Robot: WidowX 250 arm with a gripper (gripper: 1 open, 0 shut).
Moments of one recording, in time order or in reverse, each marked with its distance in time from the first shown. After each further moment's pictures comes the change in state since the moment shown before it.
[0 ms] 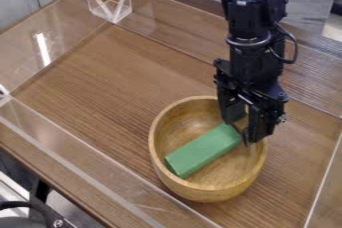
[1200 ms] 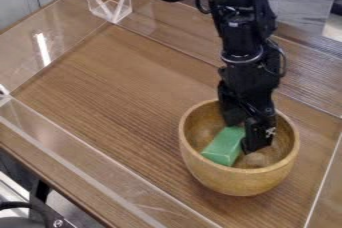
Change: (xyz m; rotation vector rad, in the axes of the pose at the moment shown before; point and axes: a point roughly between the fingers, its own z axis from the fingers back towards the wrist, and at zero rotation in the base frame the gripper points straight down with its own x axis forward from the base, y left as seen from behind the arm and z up) arm 0.007 0.012 -0.023 0.029 -0.077 -0.168
